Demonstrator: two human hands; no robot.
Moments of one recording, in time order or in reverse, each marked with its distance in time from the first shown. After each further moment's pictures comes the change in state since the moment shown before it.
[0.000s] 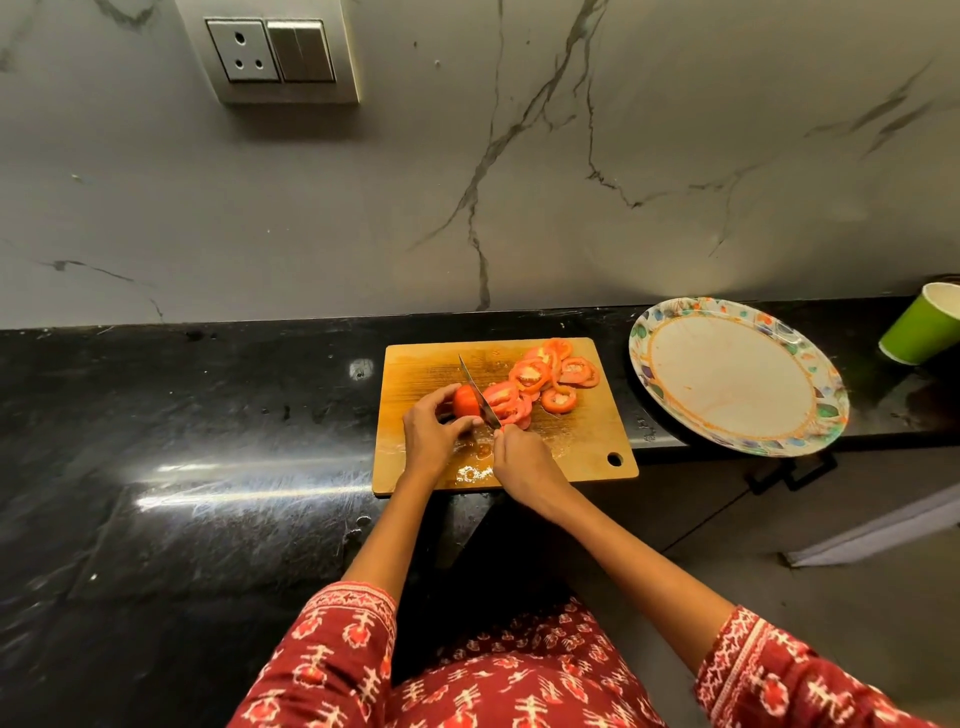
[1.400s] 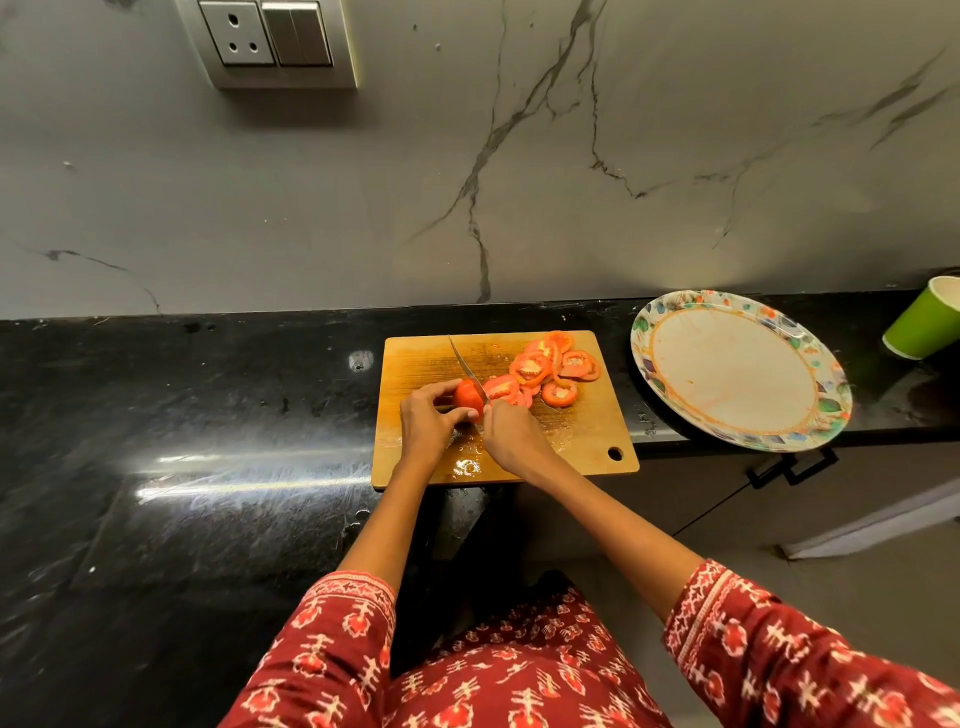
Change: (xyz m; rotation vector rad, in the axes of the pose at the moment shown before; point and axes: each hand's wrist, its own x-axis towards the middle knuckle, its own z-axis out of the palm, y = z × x) left_hand 0.005 0.005 -0.003 0.037 -0.005 -0.018; right_hand 0.018 -0.018 -0.010 -0.033 -0.055 0.007
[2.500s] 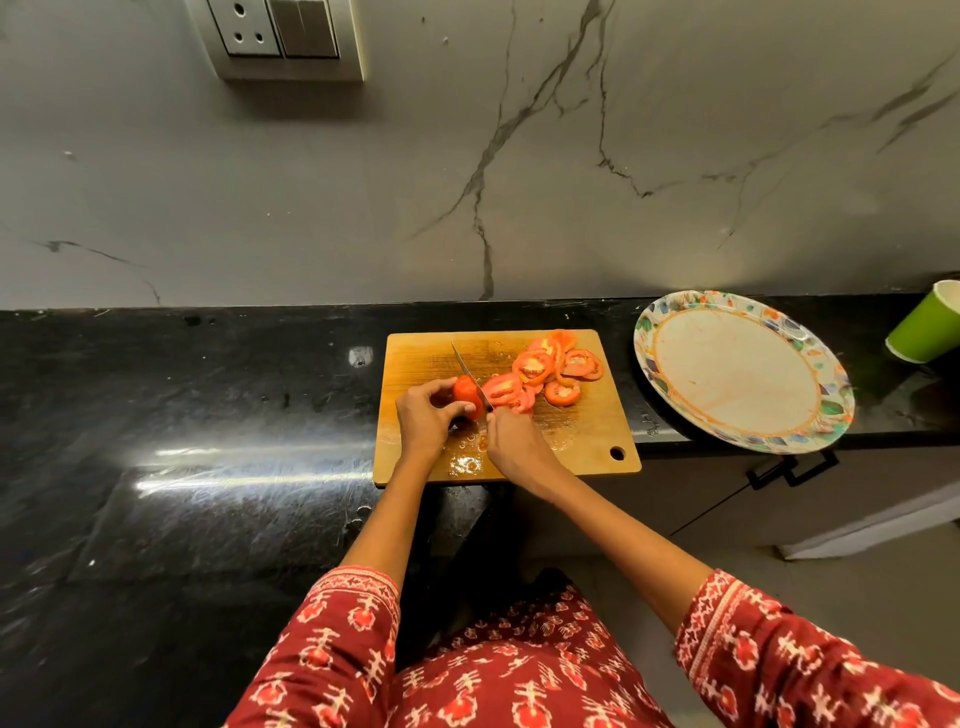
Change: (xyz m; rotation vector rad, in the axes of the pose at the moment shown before) left_hand 0.001 0.003 -0.003 -0.004 0.059 -0.078; right_hand -0.004 0.010 0.011 0.005 0.005 -0.019
